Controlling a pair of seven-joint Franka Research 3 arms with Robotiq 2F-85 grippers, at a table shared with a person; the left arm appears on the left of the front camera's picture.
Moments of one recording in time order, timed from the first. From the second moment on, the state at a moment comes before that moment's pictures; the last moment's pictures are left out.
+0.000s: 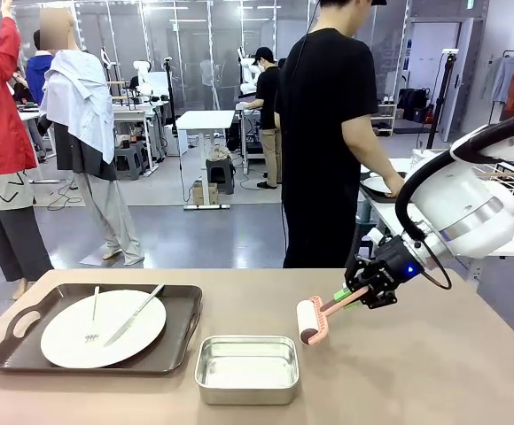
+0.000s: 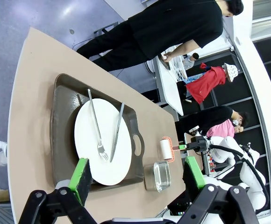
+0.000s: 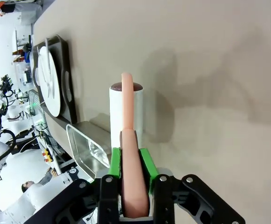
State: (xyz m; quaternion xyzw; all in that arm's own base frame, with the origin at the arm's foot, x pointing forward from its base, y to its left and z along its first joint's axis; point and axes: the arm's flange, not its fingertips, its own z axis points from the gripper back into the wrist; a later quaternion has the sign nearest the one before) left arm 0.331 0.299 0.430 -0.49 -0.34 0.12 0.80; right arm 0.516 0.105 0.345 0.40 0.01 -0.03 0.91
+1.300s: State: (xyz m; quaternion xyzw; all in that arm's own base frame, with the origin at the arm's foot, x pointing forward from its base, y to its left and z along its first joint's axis) left arm 0.331 0.299 0.430 -0.49 -0.34 0.12 0.79; right arm 0.496 0.042 0.377 0.21 -0.06 -0.08 0.97
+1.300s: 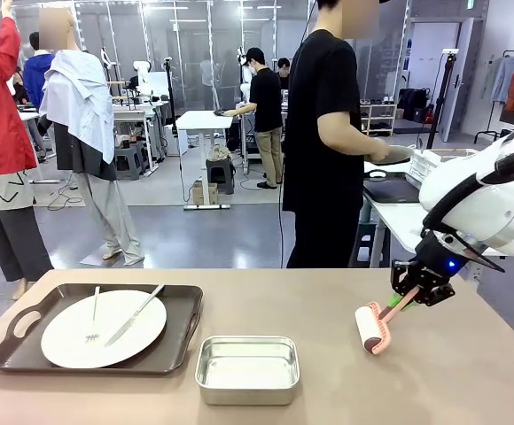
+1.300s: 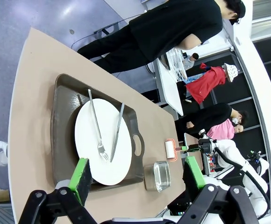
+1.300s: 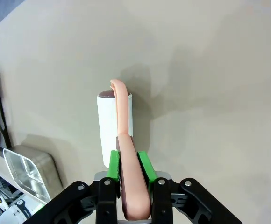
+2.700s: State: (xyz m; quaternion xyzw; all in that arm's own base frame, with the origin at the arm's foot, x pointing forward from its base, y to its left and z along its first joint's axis) left arm 0.331 0.299 0.430 -0.49 -0.34 0.12 0.79; right arm 0.492 -0.017 0.360 0.28 -0.07 -0.07 0.96
